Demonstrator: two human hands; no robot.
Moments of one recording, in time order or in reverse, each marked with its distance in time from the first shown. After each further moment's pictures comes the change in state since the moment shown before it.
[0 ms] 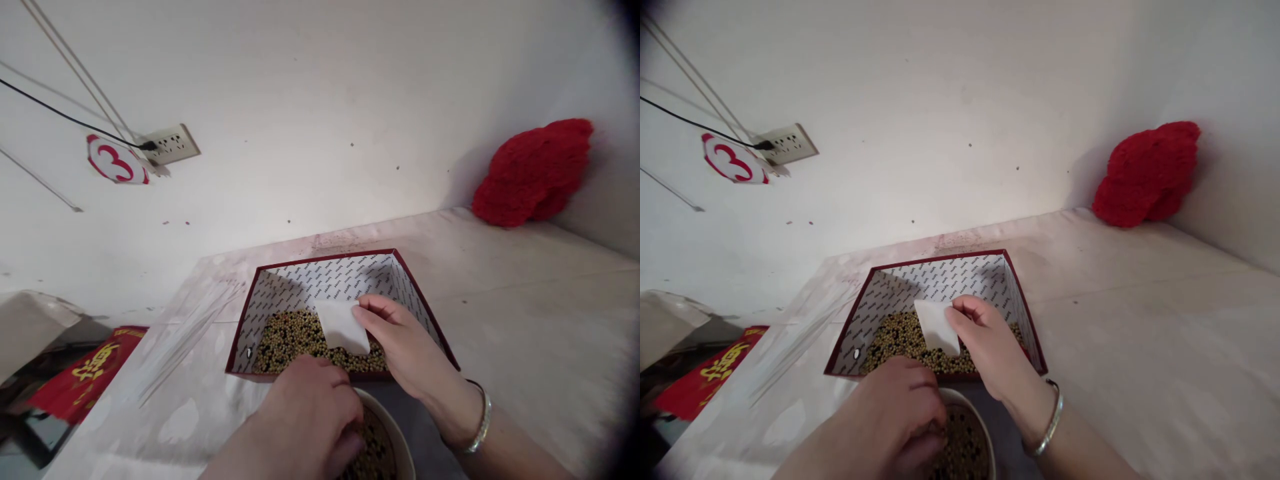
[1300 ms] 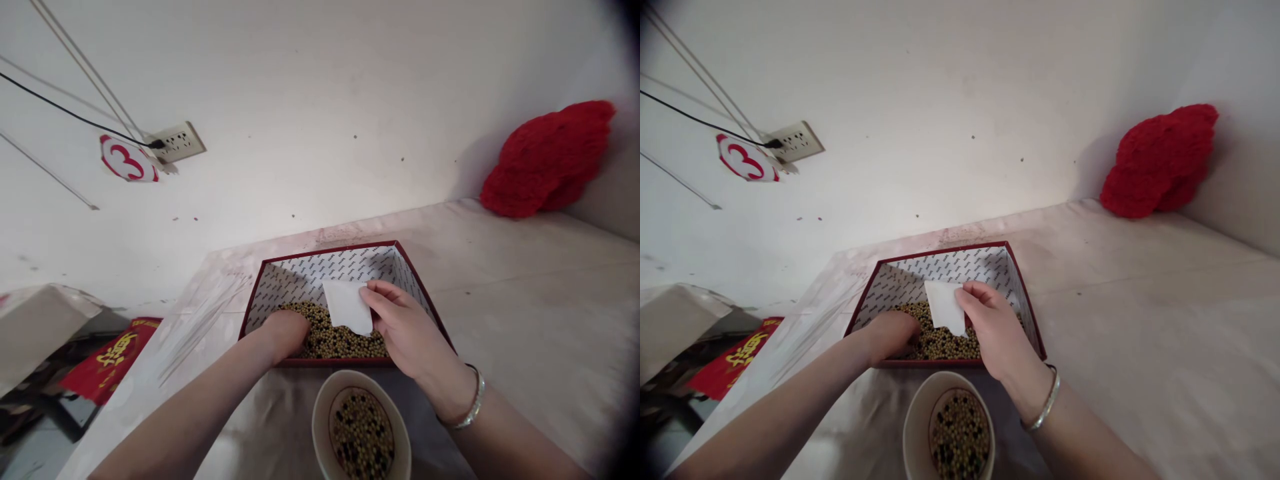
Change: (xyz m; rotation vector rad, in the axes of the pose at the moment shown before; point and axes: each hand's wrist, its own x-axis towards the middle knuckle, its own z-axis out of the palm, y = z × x) left_hand 0.039 -0.084 0.009 0.337 -0.542 -0.491; right_hand 0.004 0.000 -0.001 0.208 0.068 0.040
